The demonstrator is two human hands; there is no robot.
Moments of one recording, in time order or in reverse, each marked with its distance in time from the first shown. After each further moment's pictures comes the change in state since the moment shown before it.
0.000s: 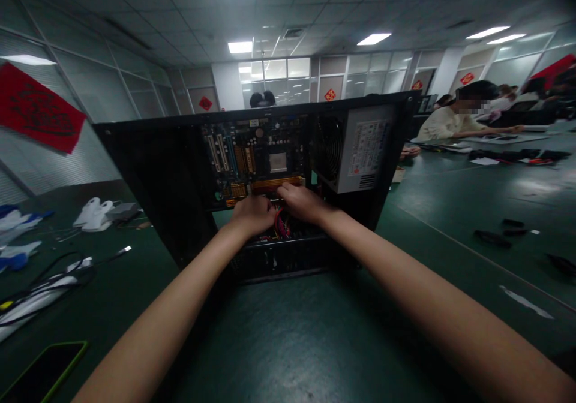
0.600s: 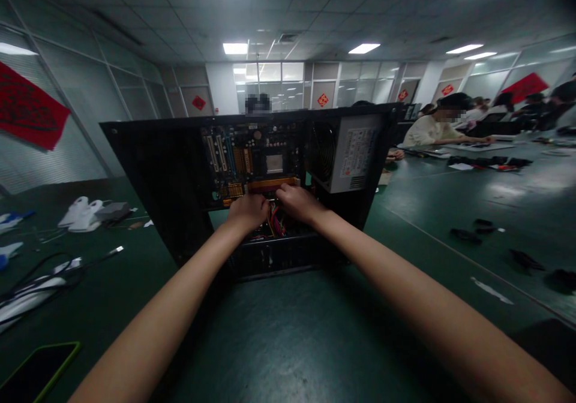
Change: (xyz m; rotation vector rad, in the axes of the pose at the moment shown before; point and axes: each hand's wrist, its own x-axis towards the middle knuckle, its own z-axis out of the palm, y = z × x) left_hand 0.010 -0.004 0.009 -0.015 0.069 -0.044; right_hand -0.004 -0.009 -0.010 -0.082 -0.052 0.098
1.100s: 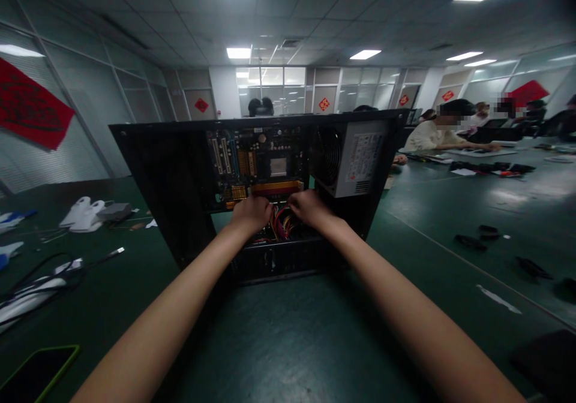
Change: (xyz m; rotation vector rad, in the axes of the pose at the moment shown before) left_hand 0.000 0.000 -0.003 0.010 -0.035 0.018; right_hand -0.009 0.008 0.004 0.279 0.018 0.240
